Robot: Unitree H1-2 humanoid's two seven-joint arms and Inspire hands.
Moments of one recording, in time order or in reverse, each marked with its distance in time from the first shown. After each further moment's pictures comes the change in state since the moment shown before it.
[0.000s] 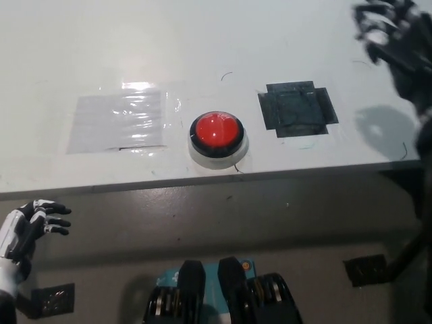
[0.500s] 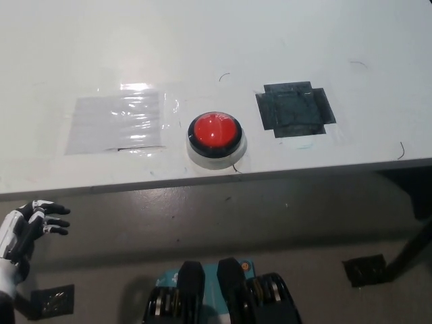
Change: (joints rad) left_arm 0.003 0.007 0.002 0.001 -0.002 0.000 -0.001; right_arm 0.323 -0.078 -0.211 -0.093 0.053 -0.009 -0.020
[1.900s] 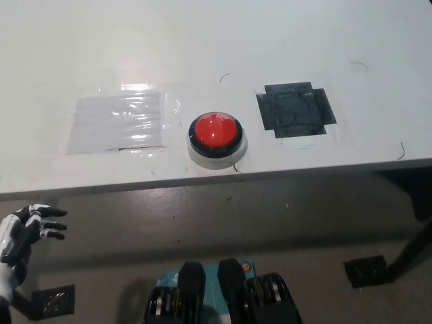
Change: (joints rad) left_arm 0.013 0.005 0.004 -0.007 -0.012 0.019 0.003; right_arm 0.127 -0.007 -0.065 0.038 -0.001 -0.044 -0.100
